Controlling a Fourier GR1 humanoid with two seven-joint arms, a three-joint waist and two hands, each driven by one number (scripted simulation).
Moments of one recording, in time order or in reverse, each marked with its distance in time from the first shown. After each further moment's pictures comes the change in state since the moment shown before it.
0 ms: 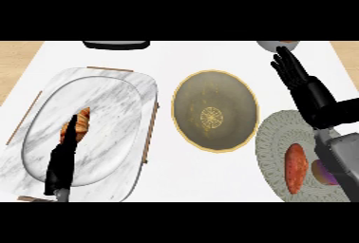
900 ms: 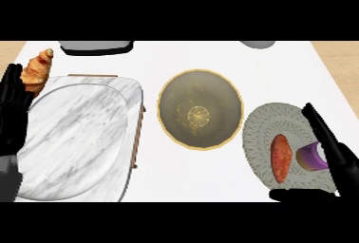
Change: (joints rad) left arm -0.164 0.137 0.252 -0.165 0.219 -0.198 -0.039; right arm 0.511 -0.136 0.032 -0.496 0.360 -0.273 -0.191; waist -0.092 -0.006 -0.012
